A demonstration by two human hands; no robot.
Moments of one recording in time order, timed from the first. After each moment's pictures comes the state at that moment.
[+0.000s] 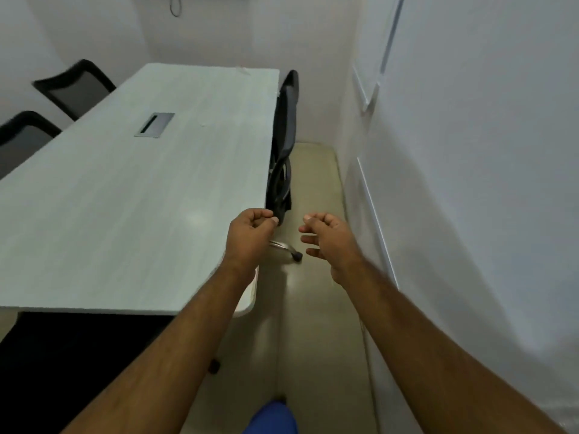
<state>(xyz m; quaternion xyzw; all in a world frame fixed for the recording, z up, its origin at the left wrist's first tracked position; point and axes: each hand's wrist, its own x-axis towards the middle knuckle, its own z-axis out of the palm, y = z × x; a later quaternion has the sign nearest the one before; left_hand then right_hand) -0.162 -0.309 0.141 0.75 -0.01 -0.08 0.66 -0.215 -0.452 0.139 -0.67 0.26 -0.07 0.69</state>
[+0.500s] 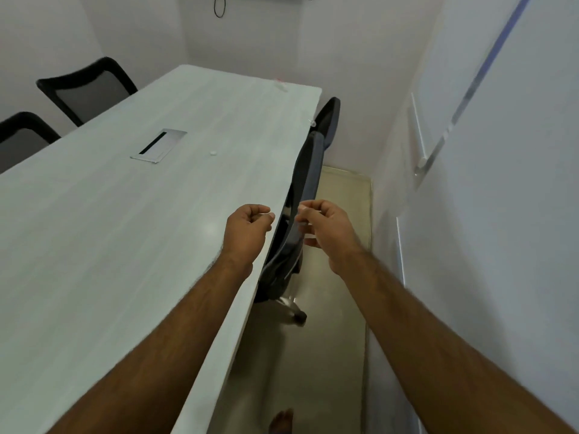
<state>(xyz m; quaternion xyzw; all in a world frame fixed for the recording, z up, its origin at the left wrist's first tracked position) 0.186 -0.465 0.135 0.75 0.08 -0.02 0.66 0.162 -0.613 0.152 -0.73 0.16 -0.02 0.66</state>
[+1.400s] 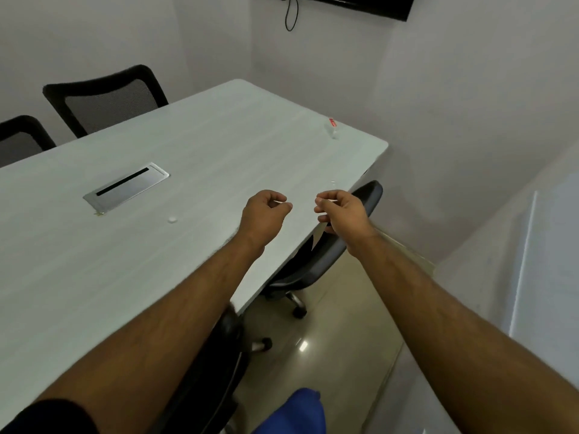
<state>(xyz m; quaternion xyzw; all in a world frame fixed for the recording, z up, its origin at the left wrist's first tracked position) 0.760 -0.735 0.133 0.75 0.19 0.07 0.62 0.802 -0.899 0.144 -0.79 0.01 0.12 0.60</state>
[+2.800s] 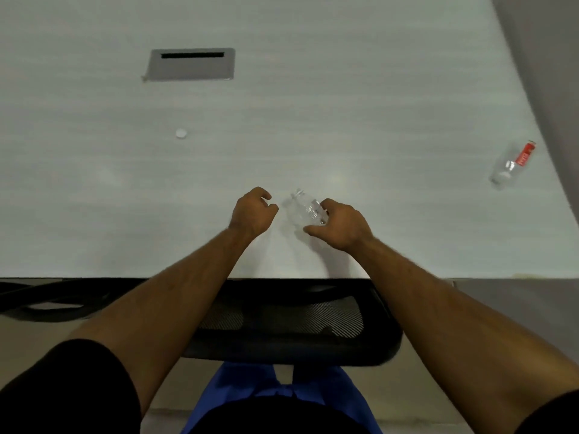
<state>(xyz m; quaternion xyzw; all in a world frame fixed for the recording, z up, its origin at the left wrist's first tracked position) 1.040 -0.735 -0.060 0.66 0.63 0.09 0.40 1.220 -0.841 -0.046 -0.79 -0.49 0.34 0.12</state>
